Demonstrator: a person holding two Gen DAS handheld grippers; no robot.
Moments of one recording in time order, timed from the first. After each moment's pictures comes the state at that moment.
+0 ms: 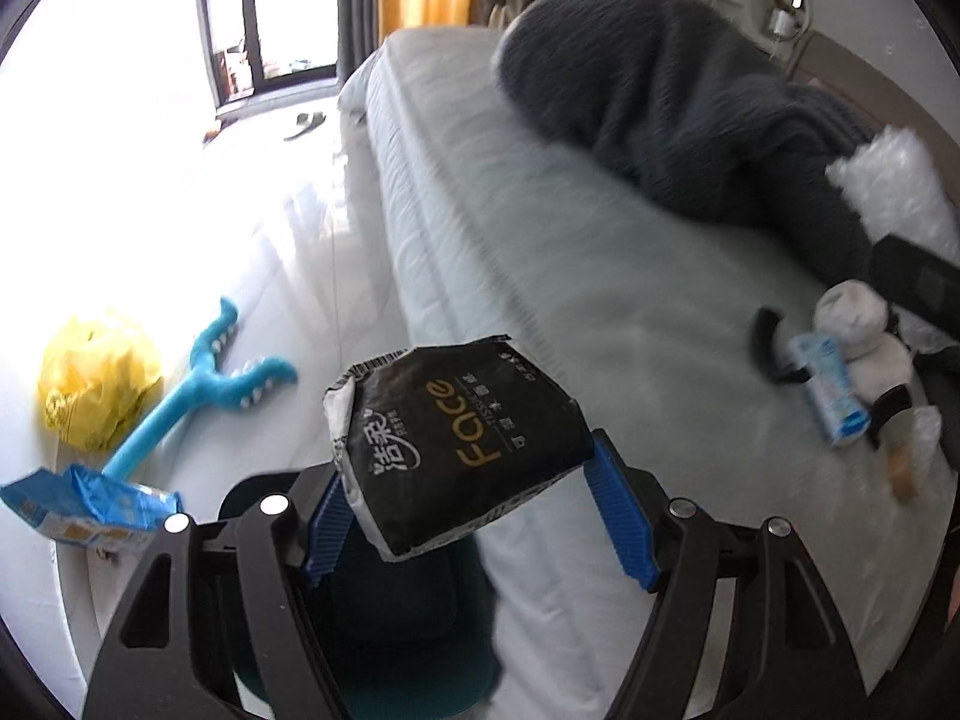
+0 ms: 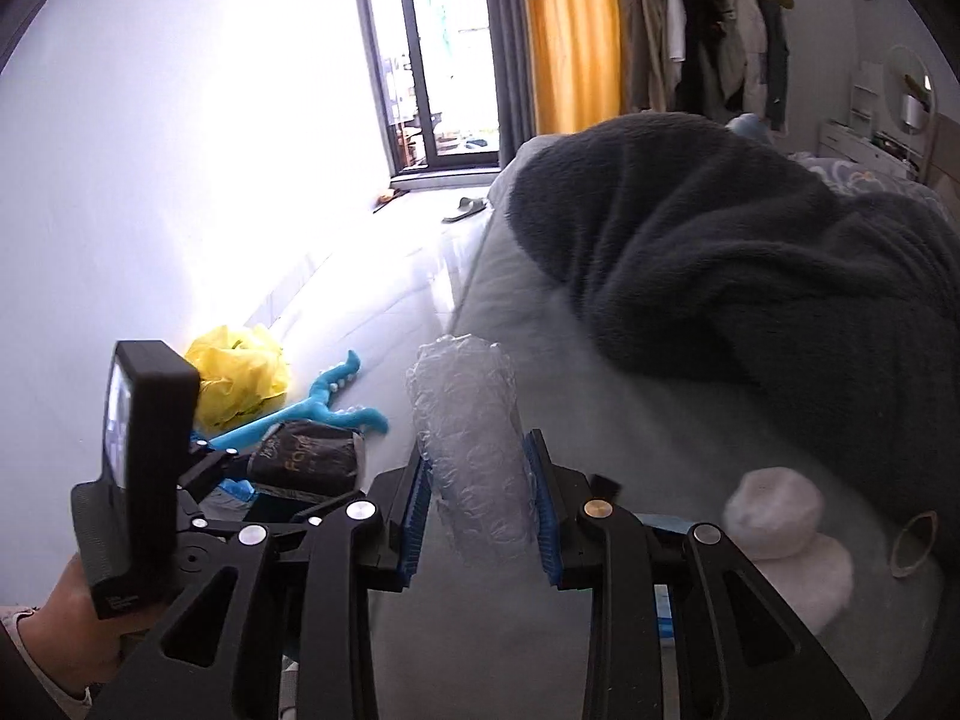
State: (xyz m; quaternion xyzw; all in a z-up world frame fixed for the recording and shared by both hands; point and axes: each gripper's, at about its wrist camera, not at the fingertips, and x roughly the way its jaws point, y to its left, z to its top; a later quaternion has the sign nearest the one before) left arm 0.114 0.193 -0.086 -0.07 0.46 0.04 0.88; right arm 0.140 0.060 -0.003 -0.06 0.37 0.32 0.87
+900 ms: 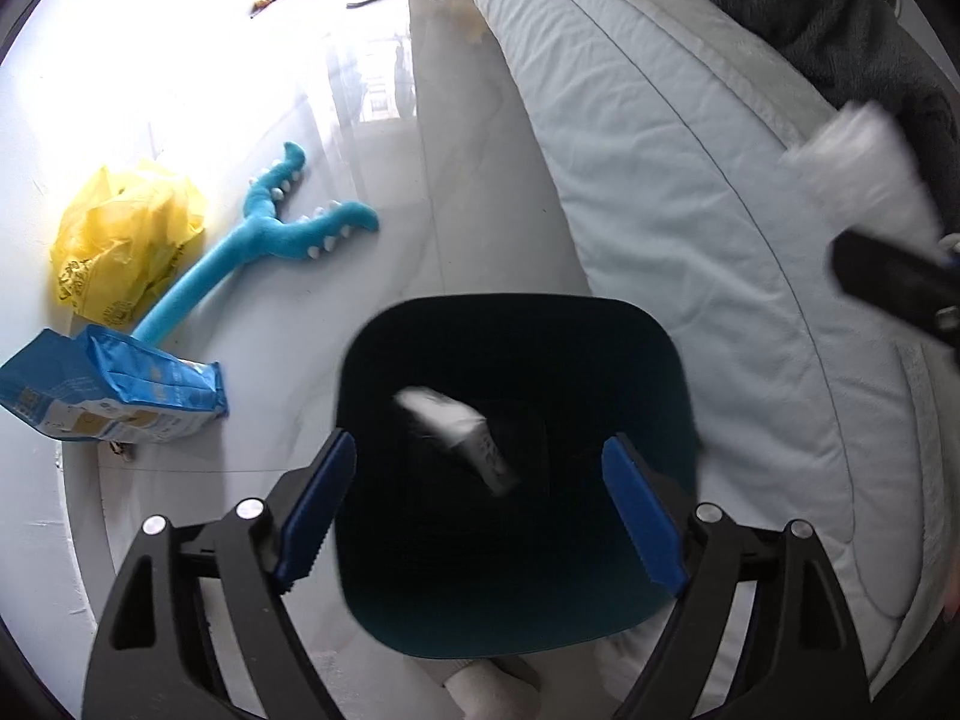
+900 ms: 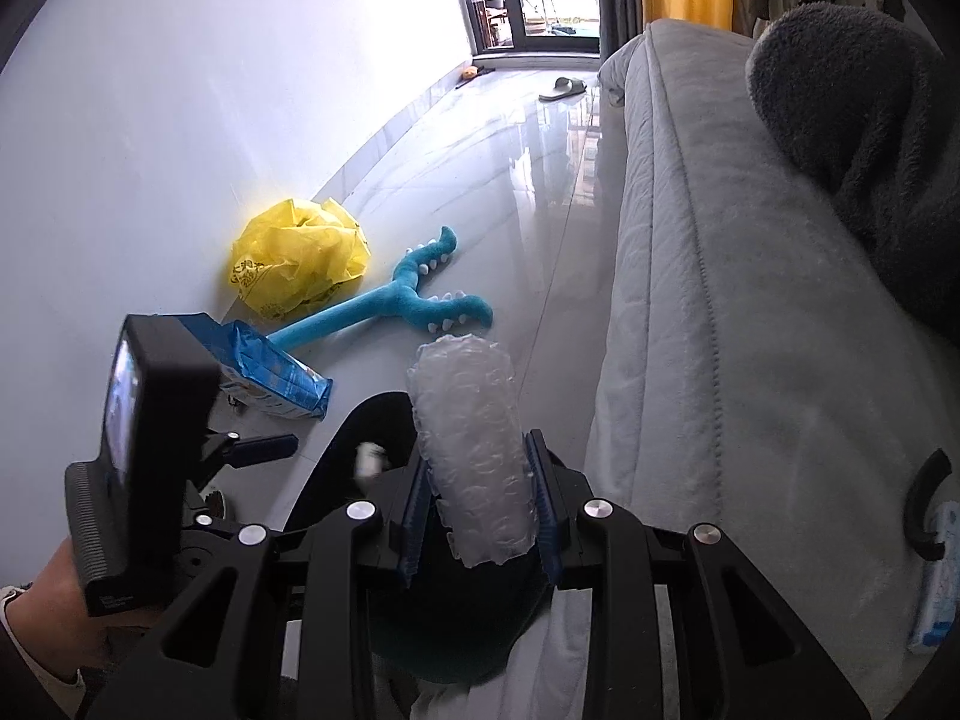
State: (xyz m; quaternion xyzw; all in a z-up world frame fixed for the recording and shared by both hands) left arm 0.062 0.320 -0.165 -0.12 0.56 0.08 0.81; right arm 0.127 0.219 -0.102 -0.11 0.49 0.38 0.78
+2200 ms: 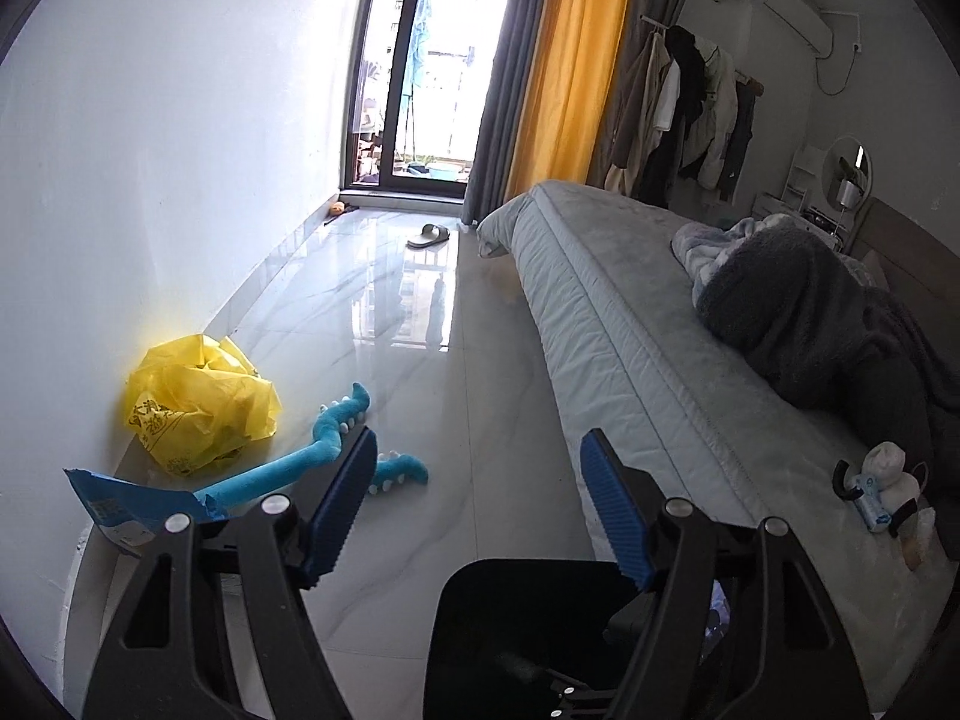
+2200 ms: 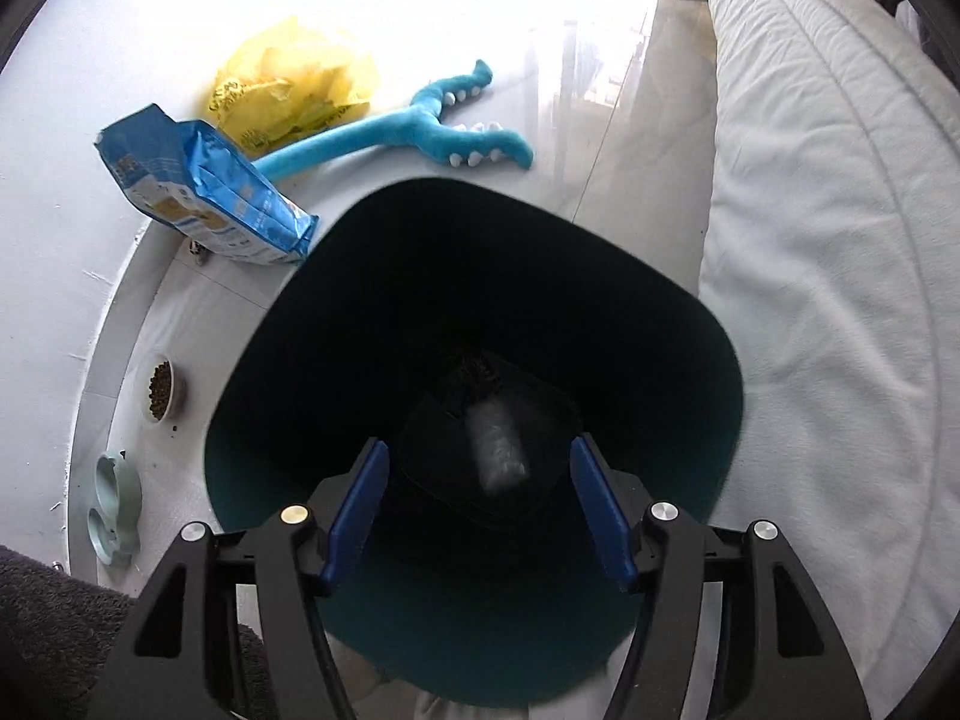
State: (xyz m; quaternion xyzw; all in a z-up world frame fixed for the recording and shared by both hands) left arm 0.018 0.362 -0.016 -0.12 0.28 0.14 0.94; right arm 0.072 0.280 -0.219 -0.22 0.56 0.37 0.70
